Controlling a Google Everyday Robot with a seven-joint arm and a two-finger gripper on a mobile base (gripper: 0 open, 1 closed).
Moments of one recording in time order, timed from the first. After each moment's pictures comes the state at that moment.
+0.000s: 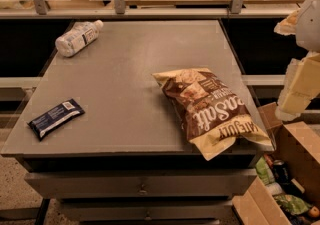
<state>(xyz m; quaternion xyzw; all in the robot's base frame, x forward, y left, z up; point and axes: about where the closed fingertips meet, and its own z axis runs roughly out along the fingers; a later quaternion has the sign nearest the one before) 0.438 -0.217 0.977 -0.60 0.78 -0.03 0.16</state>
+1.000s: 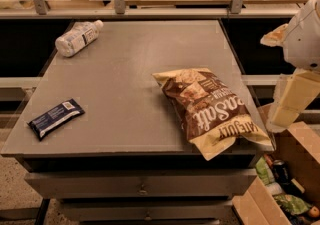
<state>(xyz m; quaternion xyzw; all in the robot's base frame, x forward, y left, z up) 0.436 -0.202 0.954 -0.63 0.76 -0.02 0.17</state>
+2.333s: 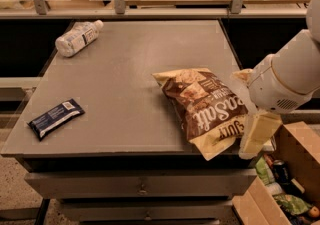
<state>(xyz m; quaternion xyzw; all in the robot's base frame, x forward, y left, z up) 0.439 -0.174 0.860 -0.67 0.72 0.03 0.18</state>
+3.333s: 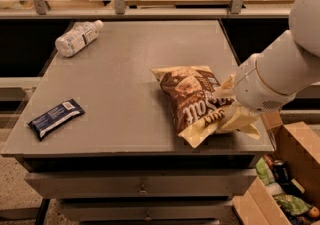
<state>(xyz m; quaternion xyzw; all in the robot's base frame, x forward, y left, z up) 0.445 -0.143 0.862 -0.71 0.68 0.01 0.21</state>
